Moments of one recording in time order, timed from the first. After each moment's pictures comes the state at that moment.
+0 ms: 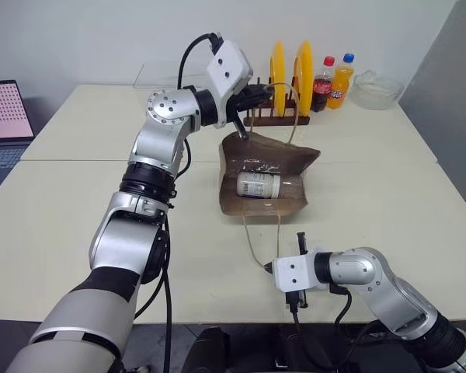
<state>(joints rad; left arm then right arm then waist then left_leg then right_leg) -1.20 0.35 -0.11 0.65 -0.12 0.02 -0.94 -0.24 -0.64 0.53 -0.46 -0.30 0.30 0.95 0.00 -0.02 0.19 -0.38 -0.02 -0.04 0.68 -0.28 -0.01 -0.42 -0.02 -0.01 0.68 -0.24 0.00</state>
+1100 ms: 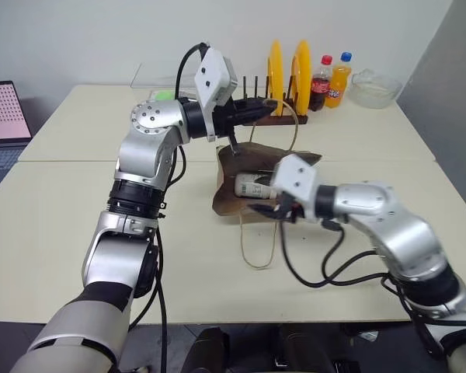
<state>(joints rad) -1.08 0.39 -0.06 0.41 -0.27 0.17 -1.07 -0.67 -0.52 0.46 -0.39 0.07 0.73 0.71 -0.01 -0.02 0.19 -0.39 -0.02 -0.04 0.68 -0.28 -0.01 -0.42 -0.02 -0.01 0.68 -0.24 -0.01</state>
